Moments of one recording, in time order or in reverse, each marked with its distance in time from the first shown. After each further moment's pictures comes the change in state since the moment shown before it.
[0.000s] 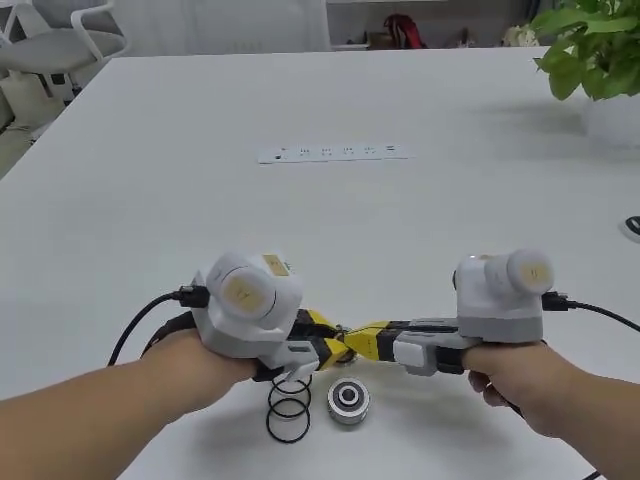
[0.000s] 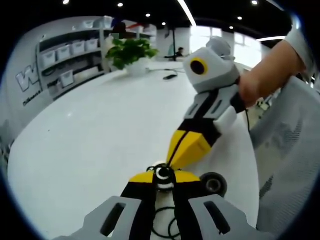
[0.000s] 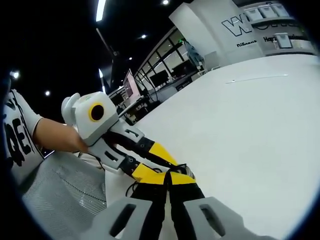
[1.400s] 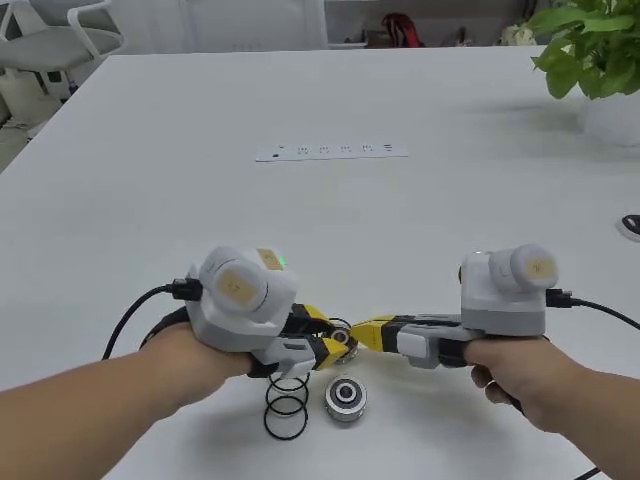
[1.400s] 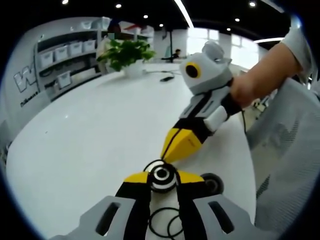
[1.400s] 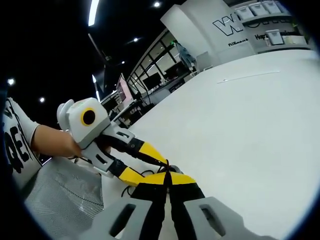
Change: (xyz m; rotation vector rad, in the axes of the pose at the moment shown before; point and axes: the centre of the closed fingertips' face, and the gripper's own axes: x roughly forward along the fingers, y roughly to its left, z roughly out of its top) left arm -0.003 -0.003 0.003 0.003 -0.013 -0.035; right arm -0.005 -0.014 0.003 0.045 -0.020 -0.050
